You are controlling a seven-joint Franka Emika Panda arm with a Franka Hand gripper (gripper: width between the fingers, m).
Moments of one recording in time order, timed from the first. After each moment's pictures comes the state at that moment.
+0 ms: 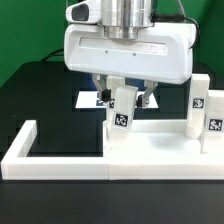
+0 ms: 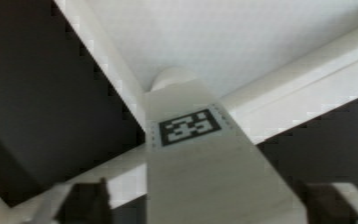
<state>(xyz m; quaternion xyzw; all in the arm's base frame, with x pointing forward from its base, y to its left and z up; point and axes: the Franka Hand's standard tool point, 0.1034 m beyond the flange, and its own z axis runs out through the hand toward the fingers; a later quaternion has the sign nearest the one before) 0.639 -0.045 0.114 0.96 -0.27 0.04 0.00</state>
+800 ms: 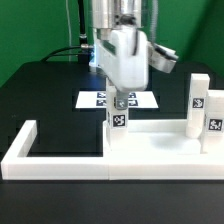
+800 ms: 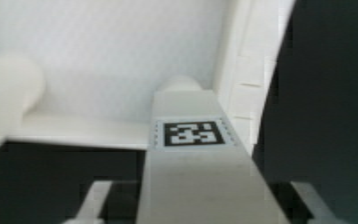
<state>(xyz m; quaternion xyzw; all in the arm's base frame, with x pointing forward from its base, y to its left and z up) 0.637 -0.055 0.111 0.71 -0.71 0.02 -0.05</state>
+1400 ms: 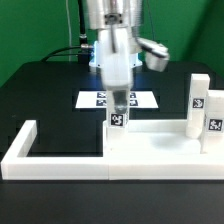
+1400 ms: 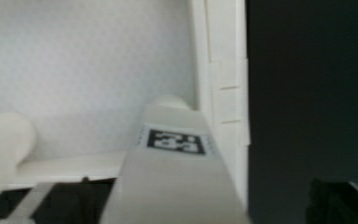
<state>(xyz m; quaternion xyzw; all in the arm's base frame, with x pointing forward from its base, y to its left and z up) 0.645 -0.046 0.111 0.70 -0.71 0.03 -0.07</state>
